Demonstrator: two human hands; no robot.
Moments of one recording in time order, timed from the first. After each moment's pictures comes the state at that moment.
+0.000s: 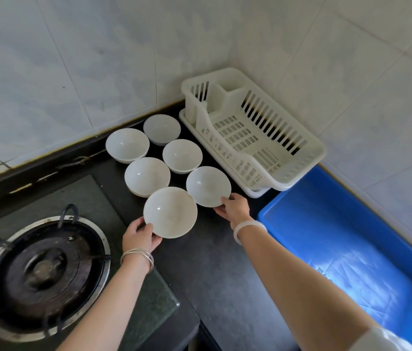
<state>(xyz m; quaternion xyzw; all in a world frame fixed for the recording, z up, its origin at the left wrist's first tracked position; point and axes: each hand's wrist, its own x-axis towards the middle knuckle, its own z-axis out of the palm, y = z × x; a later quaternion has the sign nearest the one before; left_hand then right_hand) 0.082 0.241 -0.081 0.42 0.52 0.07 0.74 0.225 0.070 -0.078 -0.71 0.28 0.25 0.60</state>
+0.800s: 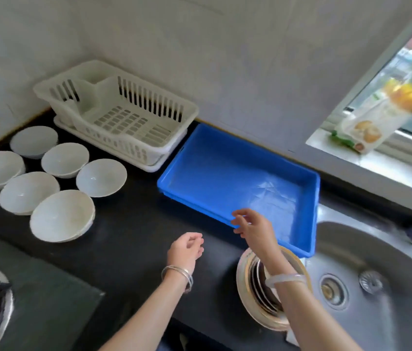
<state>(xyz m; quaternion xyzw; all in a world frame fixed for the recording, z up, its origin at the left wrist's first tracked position) 0.025 -0.022 -0.036 0.68 0.23 -0.20 0.67 0.043 -0.185 -0.005 -0.83 0.23 0.08 0.50</state>
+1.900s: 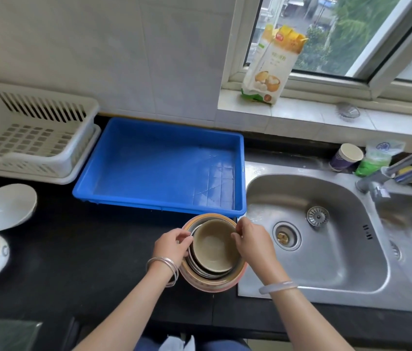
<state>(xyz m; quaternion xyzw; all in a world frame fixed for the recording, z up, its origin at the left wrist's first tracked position) -0.010 -0.128 -0.025 0.85 -0.02 -0.29 0.44 -0.085 -0.302 -0.014 -0.93 0.29 0.06 0.21</state>
